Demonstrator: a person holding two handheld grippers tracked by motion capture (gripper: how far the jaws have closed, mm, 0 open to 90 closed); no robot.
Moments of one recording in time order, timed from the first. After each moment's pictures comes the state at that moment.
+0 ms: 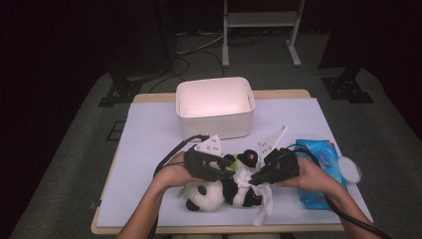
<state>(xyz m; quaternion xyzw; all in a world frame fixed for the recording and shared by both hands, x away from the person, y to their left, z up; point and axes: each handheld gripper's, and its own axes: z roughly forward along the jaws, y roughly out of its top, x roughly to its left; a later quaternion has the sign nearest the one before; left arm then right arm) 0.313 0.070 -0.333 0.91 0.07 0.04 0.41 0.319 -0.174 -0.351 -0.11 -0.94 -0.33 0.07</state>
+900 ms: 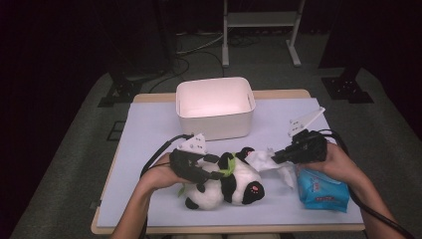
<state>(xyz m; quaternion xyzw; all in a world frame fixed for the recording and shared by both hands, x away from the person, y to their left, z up) 0.311 0.104 -0.327 0.90 0.10 0.04 0.43 0.338 -0.243 -0.319 -0.20 -0.91 -0.35 -0.01</state>
